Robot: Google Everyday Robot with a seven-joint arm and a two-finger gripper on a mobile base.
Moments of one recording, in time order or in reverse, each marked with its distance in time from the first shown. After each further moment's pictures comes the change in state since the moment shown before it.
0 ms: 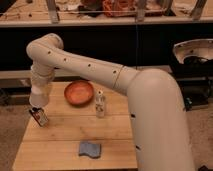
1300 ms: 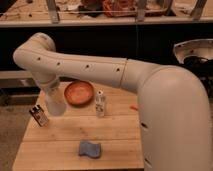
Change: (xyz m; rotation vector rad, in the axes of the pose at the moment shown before) arm 0.002 0.077 -0.062 -0.213 0.262 0.071
